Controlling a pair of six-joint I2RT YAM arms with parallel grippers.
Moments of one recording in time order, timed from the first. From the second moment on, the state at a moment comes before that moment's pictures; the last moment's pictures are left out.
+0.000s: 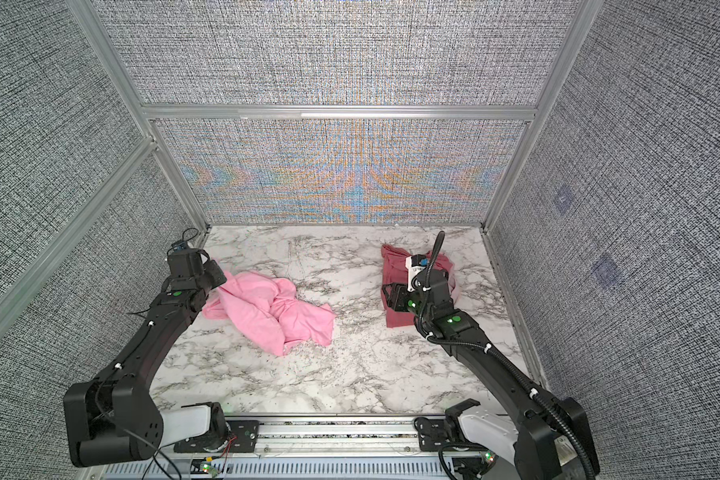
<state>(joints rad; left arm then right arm) 0.06 1.30 0.88 -0.22 -0.18 -0.39 0.38 1.11 0.73 -0.14 -0.15 0.46</state>
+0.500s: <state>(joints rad) 0.09 1.34 0.92 -0.20 -0.17 -0.41 0.36 1.14 0.75 -0.14 -0.19 0.46</state>
